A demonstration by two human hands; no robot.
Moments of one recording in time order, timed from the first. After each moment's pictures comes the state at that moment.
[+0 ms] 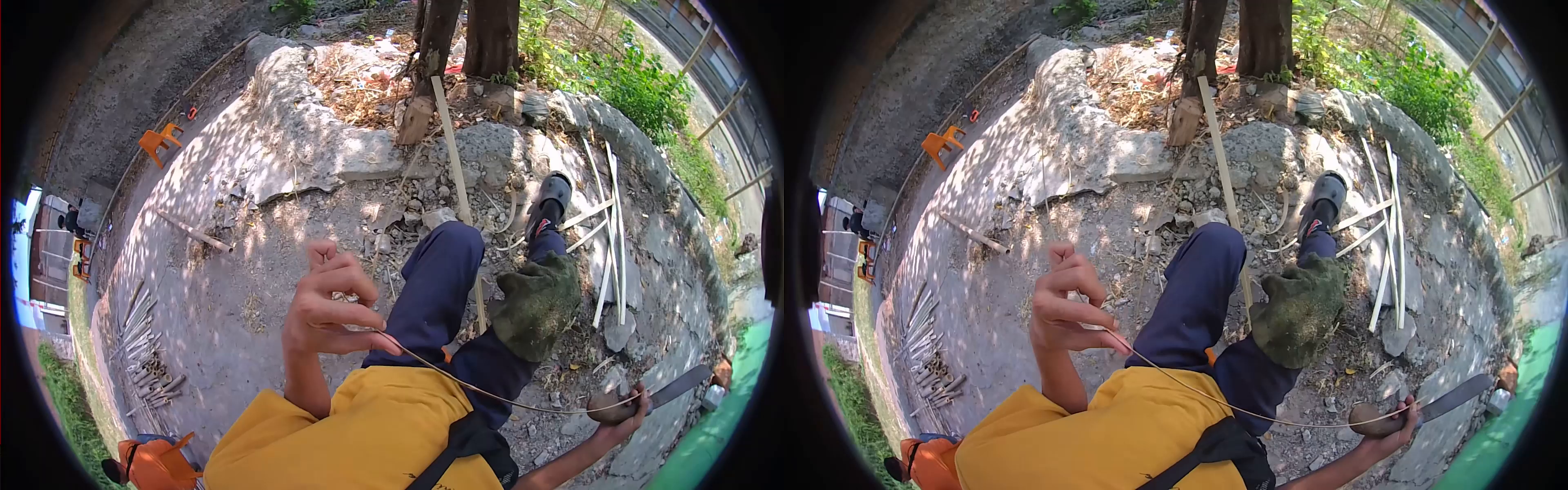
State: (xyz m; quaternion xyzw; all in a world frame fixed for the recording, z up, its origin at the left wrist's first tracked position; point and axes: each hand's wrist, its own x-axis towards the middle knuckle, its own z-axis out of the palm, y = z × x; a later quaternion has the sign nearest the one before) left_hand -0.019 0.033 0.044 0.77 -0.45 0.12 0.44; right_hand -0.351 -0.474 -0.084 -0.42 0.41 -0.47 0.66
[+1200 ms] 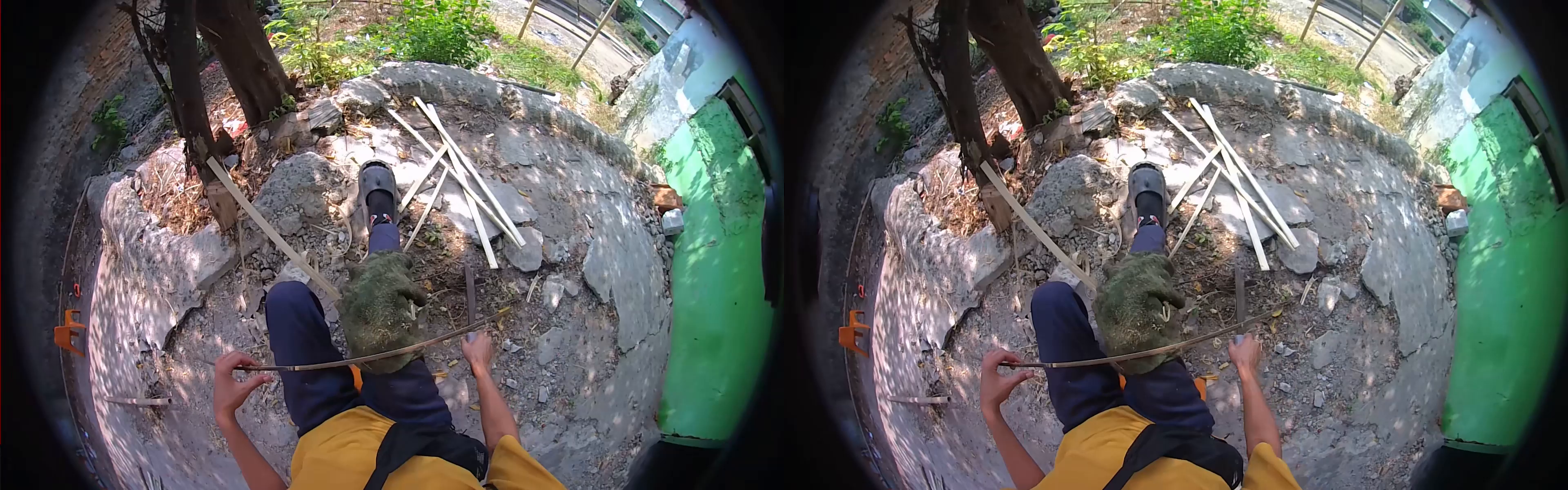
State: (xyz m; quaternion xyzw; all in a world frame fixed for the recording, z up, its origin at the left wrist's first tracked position) left_hand 0.013 0.023 -0.090 0.91 -0.19 -0.18 0.33; right_hand -0.333 -0.424 -0.358 -0.77 0.60 0.04 0.20
